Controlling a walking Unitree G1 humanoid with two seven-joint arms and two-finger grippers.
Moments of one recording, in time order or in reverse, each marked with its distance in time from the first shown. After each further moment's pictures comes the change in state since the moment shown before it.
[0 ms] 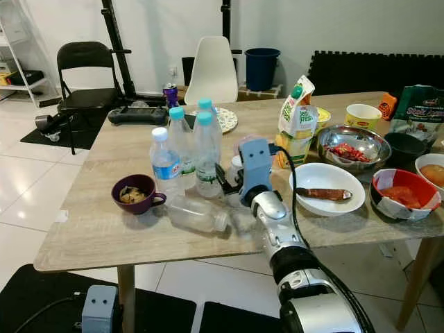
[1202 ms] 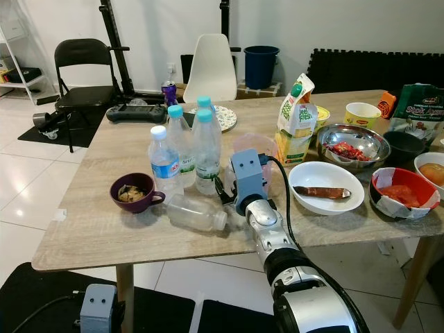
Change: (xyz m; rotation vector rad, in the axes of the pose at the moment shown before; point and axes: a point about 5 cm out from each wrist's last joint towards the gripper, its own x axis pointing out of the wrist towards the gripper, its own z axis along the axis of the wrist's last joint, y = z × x) left arm -0.003 -0.002 0.009 -0.005 -0.046 -0.031; right arm -0.002 0.003 -0.020 -0.035 0.096 -0.044
